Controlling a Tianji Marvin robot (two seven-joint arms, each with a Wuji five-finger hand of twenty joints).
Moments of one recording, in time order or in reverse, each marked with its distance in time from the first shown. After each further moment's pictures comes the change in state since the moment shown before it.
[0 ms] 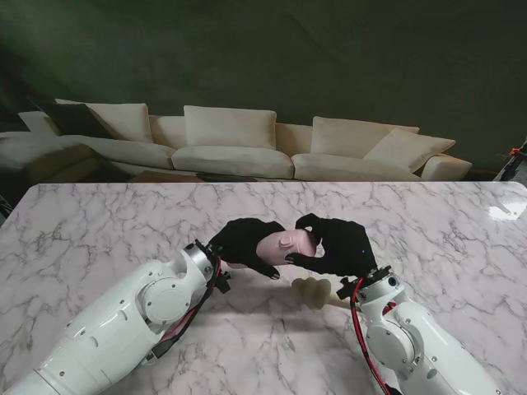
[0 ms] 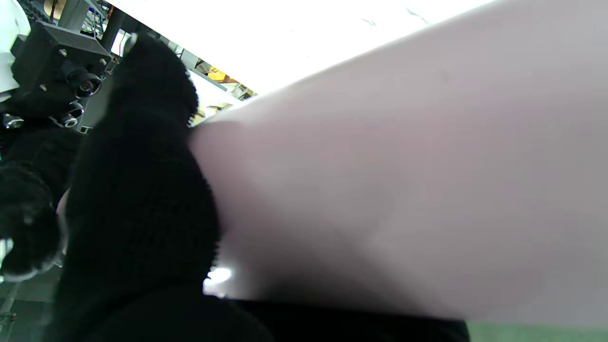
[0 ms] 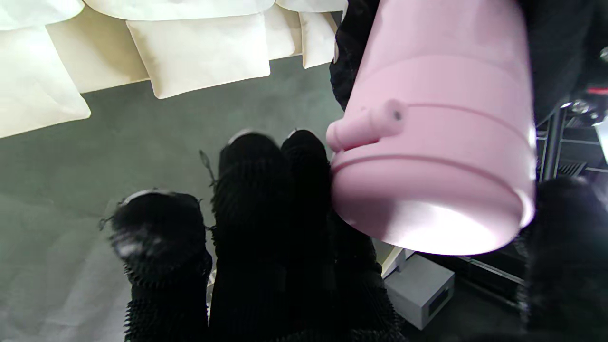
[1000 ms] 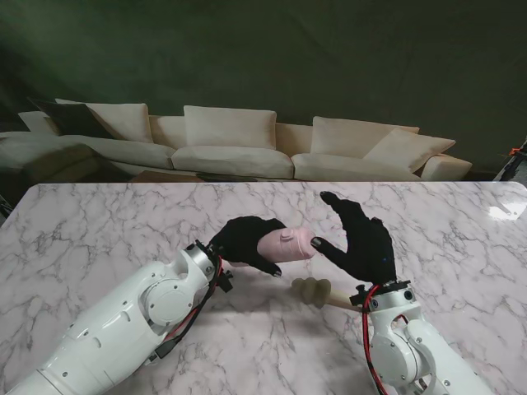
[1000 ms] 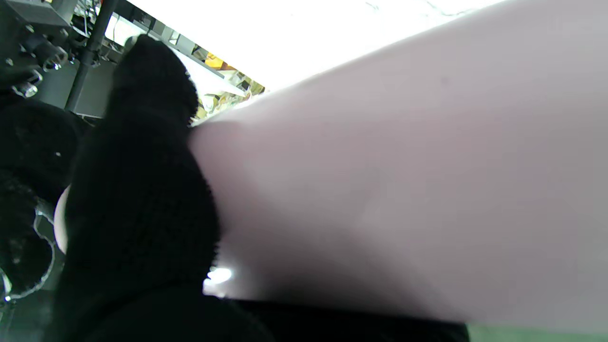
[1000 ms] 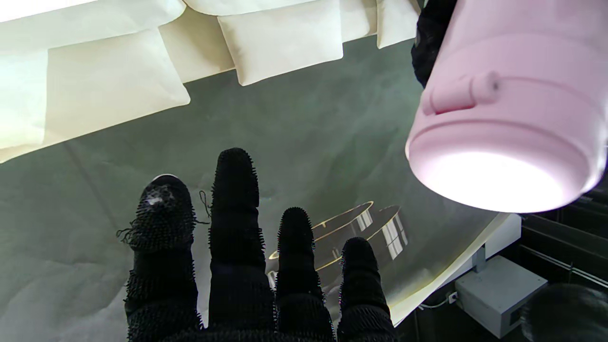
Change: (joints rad) left arm 0.000 -0.009 0.008 0.009 0.000 0.009 0.047; right arm -0.135 -0.028 0.084 -0.115 0.033 0.208 -0.001; left_hand 0.000 0.000 0.000 0.000 -0.005 0.000 0.000 -0.014 -0.001 0.000 0.000 0.000 0.000 0.000 0.001 0.000 0.000 0.000 0.001 0.000; right_hand -0.335 0.388 -0.145 0.036 -0.513 -0.090 -0.421 -0.044 -0.821 0.033 -0.224 -0.159 -0.528 0.147 -0.479 -0.136 -0.561 0.124 -0.223 0.060
